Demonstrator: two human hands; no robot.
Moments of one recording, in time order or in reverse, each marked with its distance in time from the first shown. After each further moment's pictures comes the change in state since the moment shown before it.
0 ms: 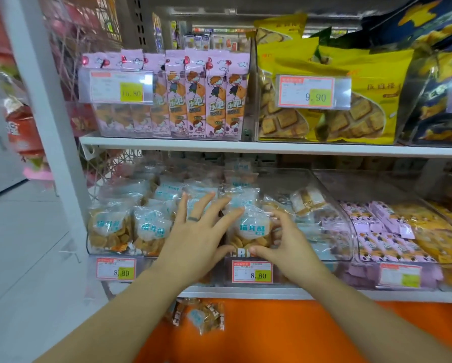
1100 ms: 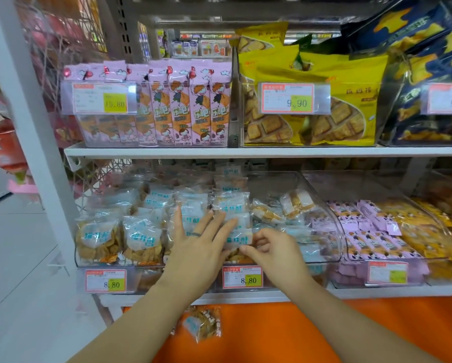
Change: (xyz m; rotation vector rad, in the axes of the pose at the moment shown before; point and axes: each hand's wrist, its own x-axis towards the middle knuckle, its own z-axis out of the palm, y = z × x) left_hand -0.001 0.017 0.022 0.022 0.061 -0.051; right_hand -0.006 -0.007 0.008 -0.069 0.107 0.005
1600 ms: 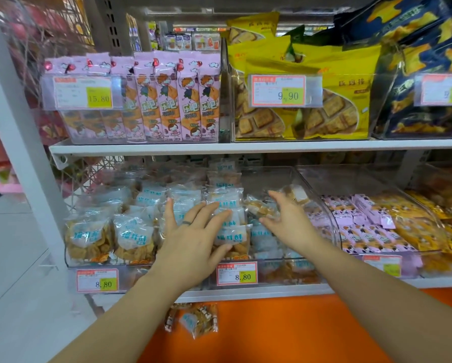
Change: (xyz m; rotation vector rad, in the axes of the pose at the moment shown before) left_hand 0.012 -0.002 -0.013 -0.094 -0.125 -0.051; right_hand 0.051 0.021 -0.039 -0.232 -0.028 0.060
